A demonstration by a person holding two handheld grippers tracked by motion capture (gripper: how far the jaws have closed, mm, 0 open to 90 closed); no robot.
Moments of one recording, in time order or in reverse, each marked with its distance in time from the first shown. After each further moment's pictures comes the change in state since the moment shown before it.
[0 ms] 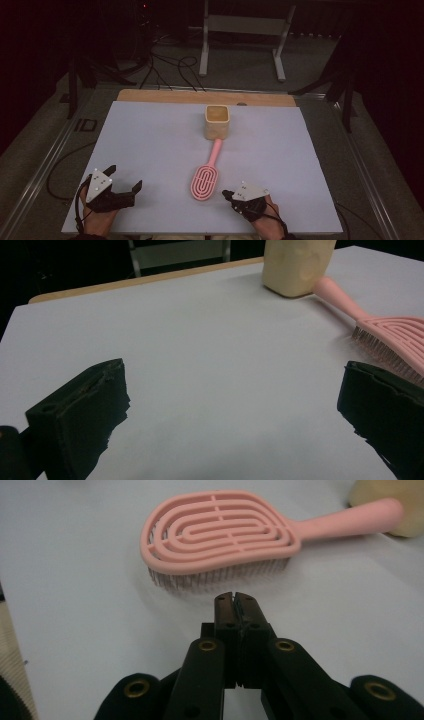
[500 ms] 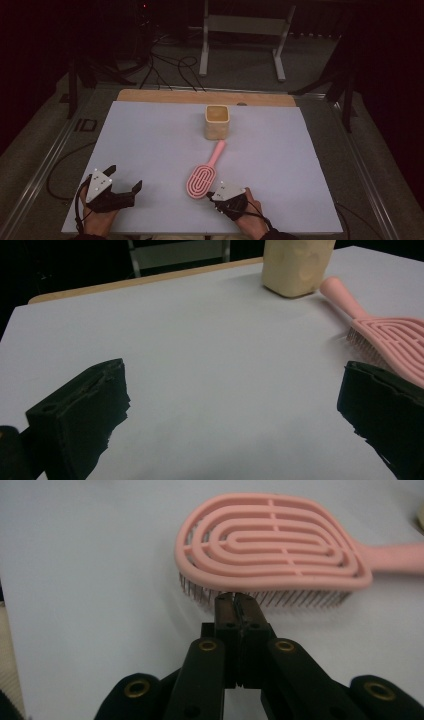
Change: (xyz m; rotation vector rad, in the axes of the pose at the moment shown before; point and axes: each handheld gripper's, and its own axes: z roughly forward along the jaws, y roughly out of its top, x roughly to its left) left arm 0.000 0.000 0.000 0.000 -0.001 0.002; right arm 0.021 0.021 0.036 0.050 0.057 -0.071
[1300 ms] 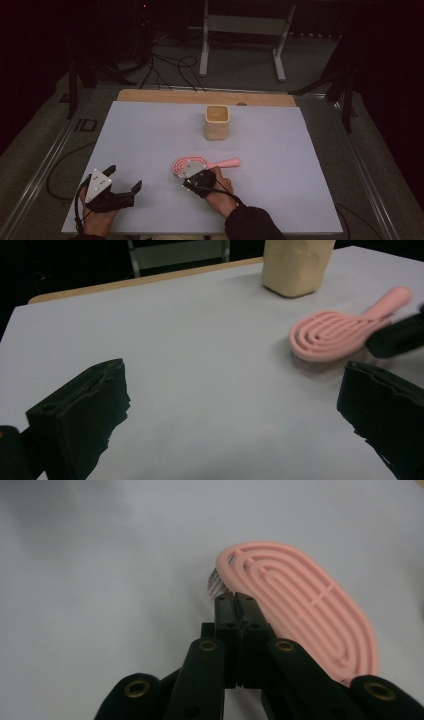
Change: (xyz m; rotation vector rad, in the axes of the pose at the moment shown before) left arm 0.001 -0.001 0.000 -0.002 -0.002 -0.001; right arm -0.005 0.080 0.061 0.072 -0.034 -0.062
